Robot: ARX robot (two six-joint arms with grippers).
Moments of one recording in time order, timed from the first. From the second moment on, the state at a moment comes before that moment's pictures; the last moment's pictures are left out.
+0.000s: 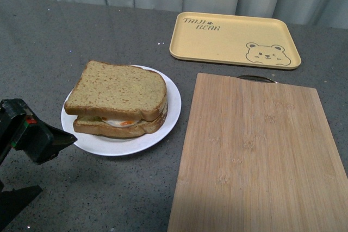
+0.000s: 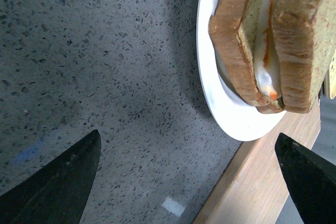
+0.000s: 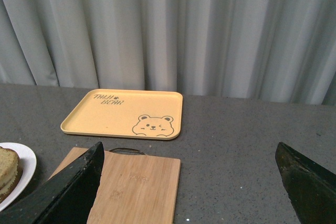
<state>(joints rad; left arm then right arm) -0.19 1.63 0.24 0.62 0.17 -1.03 0.00 0.00 0.00 0.00 0.00 0.00</state>
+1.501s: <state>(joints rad) -0.26 1.96 0.44 0.79 0.16 -1.26 0.00 0.00 0.00 0.00 0.00 0.00</state>
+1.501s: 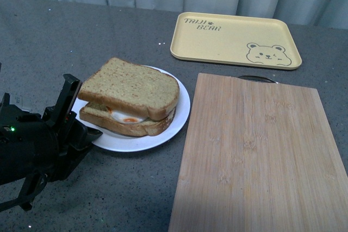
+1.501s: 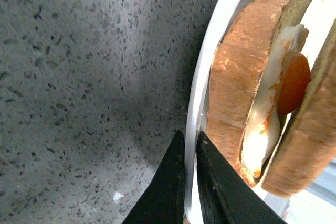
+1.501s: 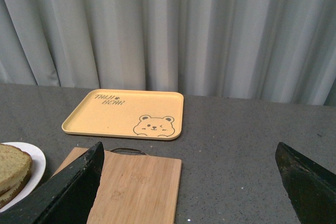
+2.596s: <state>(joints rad) -0.36 2.15 0.79 1.06 0.16 -1.46 0.00 0.00 0.00 0.00 0.00 0.00</state>
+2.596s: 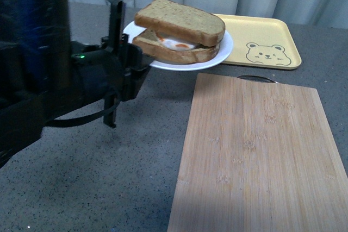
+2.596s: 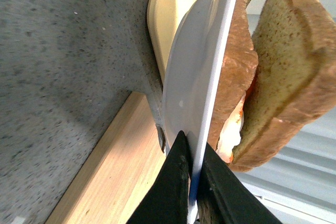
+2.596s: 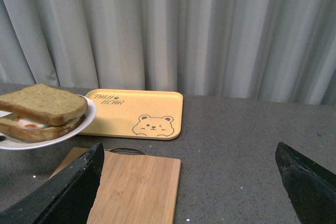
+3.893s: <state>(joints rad) -0.43 2.54 1.66 0.43 0.14 -1.39 0.00 0.00 0.00 0.00 0.00 0.00</state>
